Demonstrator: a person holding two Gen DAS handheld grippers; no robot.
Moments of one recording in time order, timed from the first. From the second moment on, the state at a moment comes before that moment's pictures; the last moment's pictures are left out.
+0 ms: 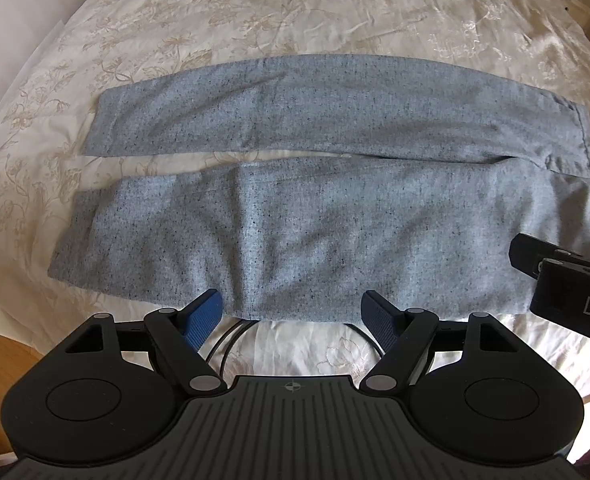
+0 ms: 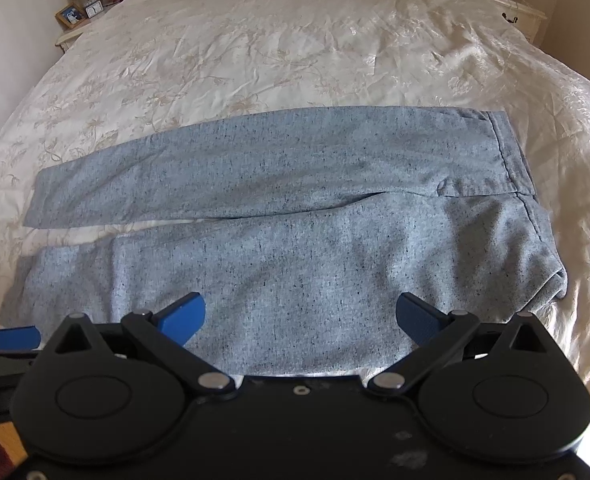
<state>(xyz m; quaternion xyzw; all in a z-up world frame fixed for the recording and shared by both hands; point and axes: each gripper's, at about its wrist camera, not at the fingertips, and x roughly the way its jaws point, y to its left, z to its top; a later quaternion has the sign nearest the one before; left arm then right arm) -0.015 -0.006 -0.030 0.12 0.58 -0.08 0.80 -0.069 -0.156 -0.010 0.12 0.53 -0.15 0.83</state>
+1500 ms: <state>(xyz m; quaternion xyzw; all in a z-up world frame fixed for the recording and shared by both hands) -0.015 0.061 -0.071 0.12 0.58 -0.03 0.80 -0.080 -0.168 -0.040 0.14 0.54 -0.16 0.81</state>
